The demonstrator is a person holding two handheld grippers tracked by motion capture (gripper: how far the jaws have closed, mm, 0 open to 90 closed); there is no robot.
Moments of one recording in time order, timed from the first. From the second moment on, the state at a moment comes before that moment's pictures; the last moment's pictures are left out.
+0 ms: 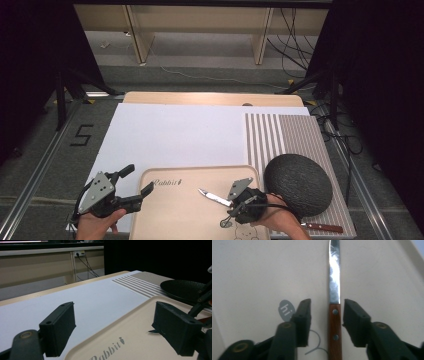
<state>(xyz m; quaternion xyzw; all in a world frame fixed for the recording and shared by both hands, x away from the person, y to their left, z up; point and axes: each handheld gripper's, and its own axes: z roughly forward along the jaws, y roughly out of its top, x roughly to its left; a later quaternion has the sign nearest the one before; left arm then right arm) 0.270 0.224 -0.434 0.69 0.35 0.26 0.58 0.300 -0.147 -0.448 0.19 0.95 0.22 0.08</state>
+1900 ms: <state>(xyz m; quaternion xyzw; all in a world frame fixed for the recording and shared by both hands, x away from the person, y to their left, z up) 0.270 0.224 -0.433 0.69 0.35 0.26 0.58 0.315 -0.155 -0.462 0.22 0.95 0.18 0.12</state>
